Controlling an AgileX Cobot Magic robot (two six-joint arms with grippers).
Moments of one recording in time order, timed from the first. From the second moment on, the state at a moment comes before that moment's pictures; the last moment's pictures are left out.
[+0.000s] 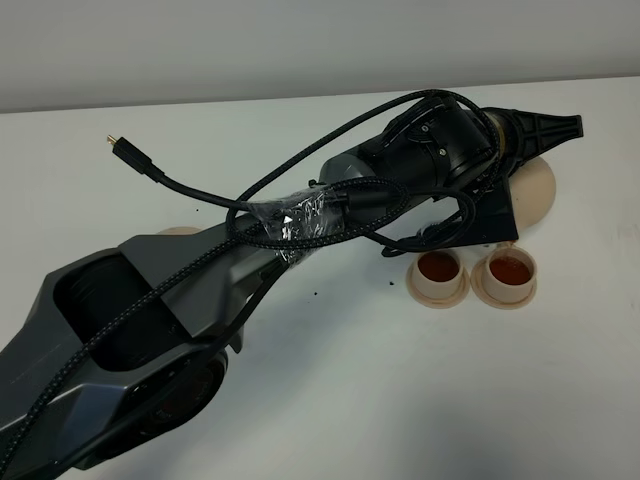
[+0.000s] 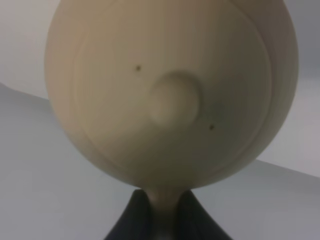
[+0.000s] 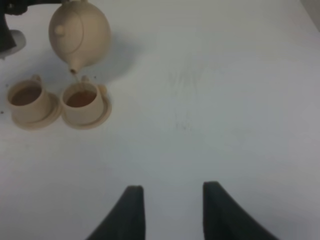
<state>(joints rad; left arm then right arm) -0.87 2.44 -2.14 0.43 0.43 2.08 -0.04 -0.01 -0.49 0.12 1.07 -0.10</state>
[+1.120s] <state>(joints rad) -0.90 2.44 -2.14 0.49 0.43 2.08 -0.04 -0.01 -0.49 0.12 1.07 -0.10</state>
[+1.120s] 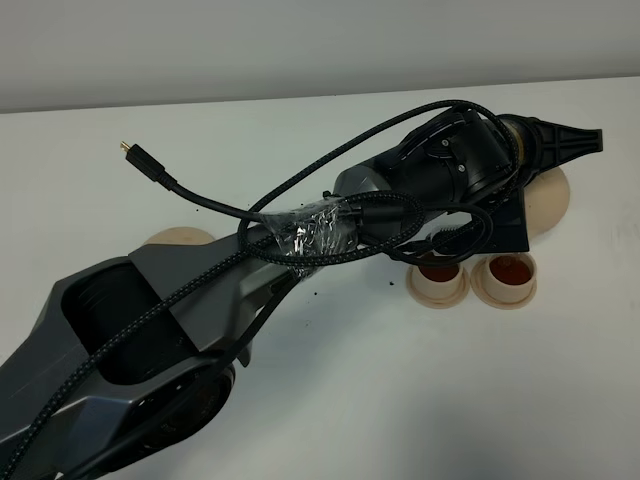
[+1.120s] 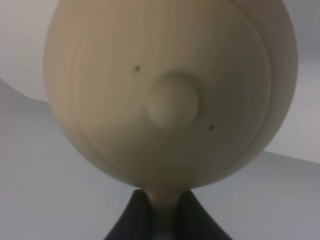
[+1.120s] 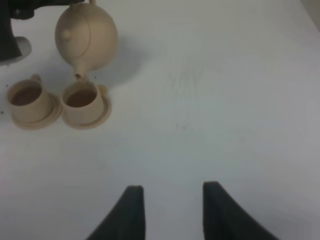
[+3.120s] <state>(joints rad) -0.90 2.44 -2.14 0.51 0.50 1.93 -0.04 -0.01 -0.49 0.12 1.07 -0.10</state>
